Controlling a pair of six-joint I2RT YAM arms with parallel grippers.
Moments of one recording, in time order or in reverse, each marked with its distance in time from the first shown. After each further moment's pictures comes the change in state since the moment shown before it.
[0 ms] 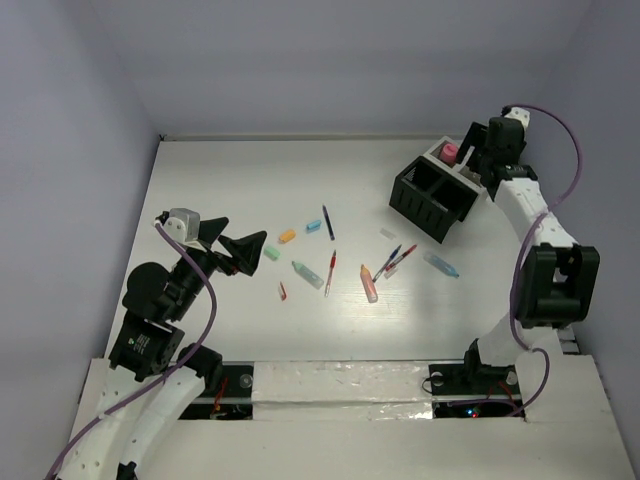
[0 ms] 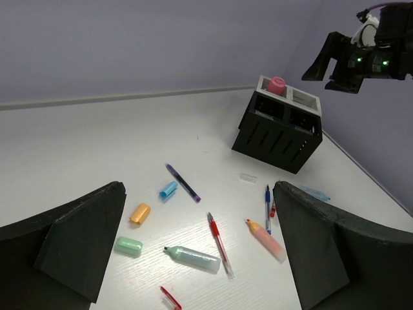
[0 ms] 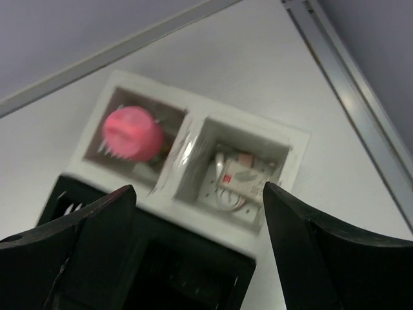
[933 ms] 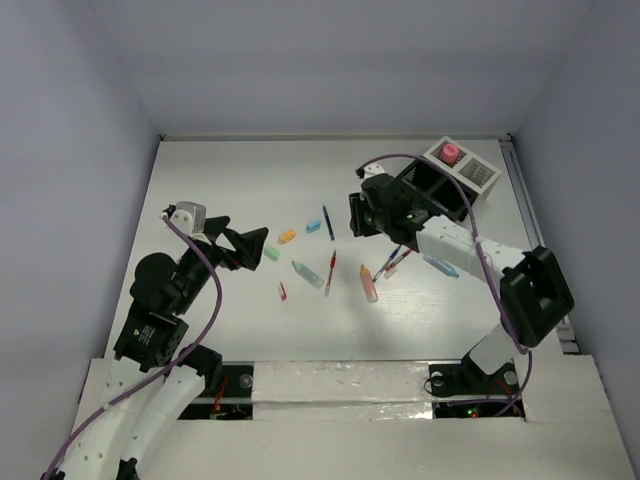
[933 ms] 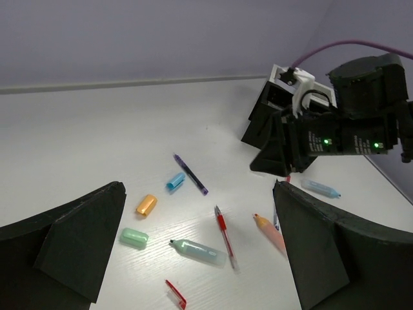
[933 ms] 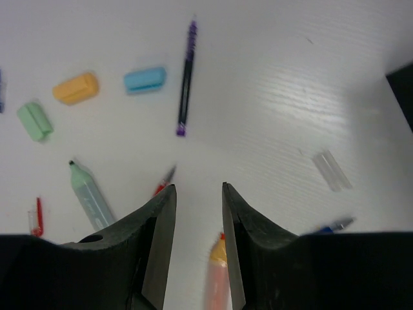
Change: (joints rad) left arm 0.015 0.053 0.000 -0.003 -0.013 0.000; right arm 0.705 -0.052 -0.200 -0.041 -0.095 0.017
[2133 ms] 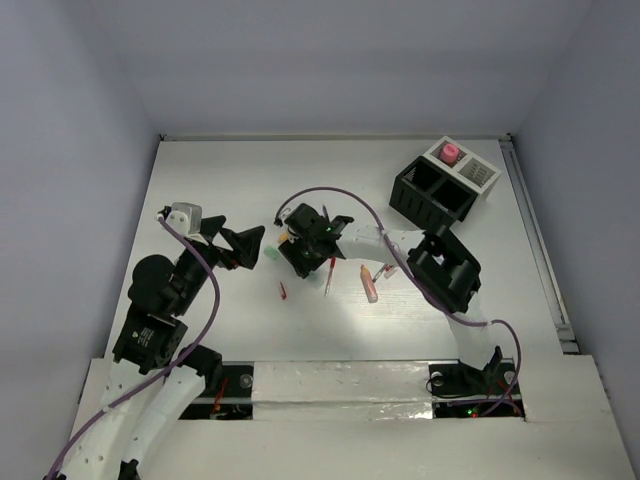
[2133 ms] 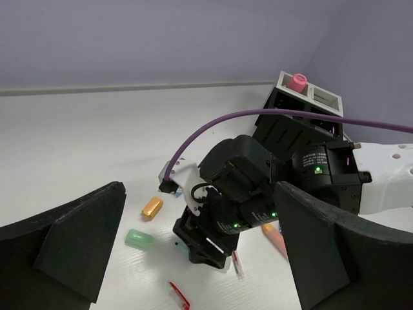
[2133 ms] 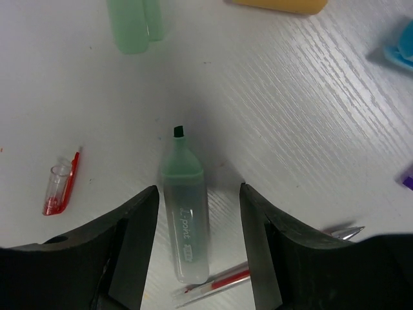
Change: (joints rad) left arm 0.012 -0.013 0.000 -0.001 -0.021 -0.001; right arm 0.254 0.473 0.337 -0.191 -0.181 -0.188
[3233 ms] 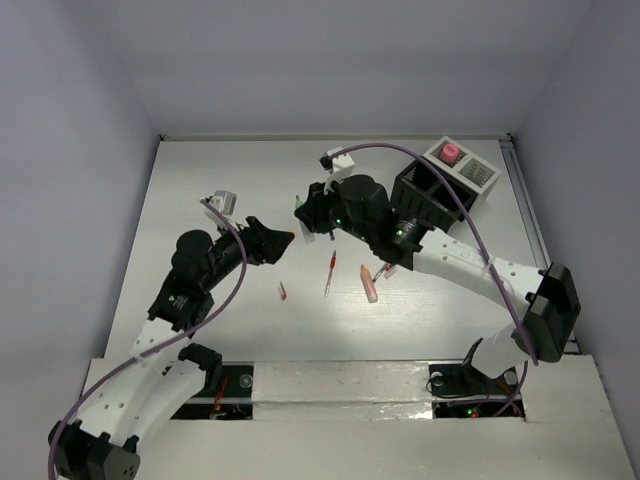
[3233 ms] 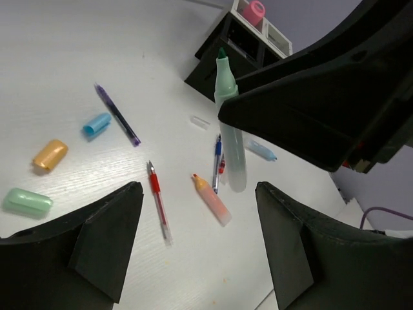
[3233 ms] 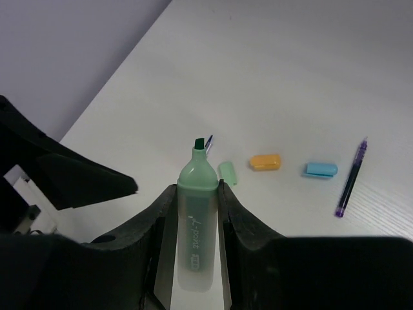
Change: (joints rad) left arm -0.006 0.214 -0.117 0.162 0.209 -0.272; right arm 0.011 -0.584 -0.211 0.374 0.176 0.250
